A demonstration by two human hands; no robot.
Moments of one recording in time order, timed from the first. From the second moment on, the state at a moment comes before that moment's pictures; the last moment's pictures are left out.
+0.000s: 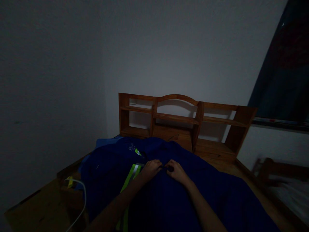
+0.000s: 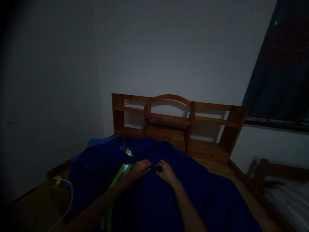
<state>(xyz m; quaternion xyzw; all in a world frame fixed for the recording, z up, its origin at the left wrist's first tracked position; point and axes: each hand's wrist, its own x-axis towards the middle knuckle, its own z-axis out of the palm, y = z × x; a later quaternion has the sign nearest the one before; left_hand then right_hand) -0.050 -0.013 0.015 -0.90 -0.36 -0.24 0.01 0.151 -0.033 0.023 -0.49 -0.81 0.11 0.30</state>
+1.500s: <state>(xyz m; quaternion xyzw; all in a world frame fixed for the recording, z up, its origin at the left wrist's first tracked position) -0.051 -0.014 0.006 -0.89 -0.34 -0.28 0.07 0.146 -0.027 0.018 -0.51 -0.81 -0.01 0.30</state>
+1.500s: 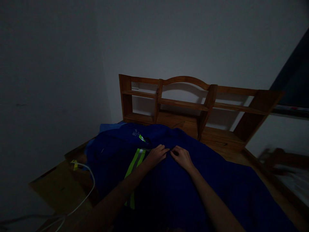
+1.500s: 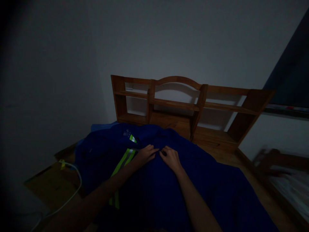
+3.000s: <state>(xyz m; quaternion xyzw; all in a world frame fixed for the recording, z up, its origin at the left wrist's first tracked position) 0.061 0.013 0.029 -0.93 -0.23 -0.28 -0.06 0.289 -0.031 0.017 -0.52 -0.78 0.15 0.32</state>
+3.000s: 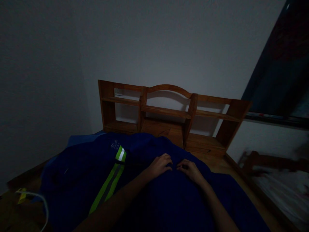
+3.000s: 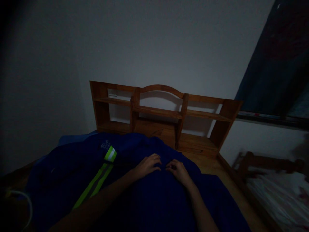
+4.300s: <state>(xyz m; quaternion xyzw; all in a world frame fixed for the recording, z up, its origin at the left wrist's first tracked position) 0.064 0.012 0.013 -0.94 -0.18 -0.29 -0.06 0.271 -0.035 0.019 -0.56 -0.74 0.00 0.37</state>
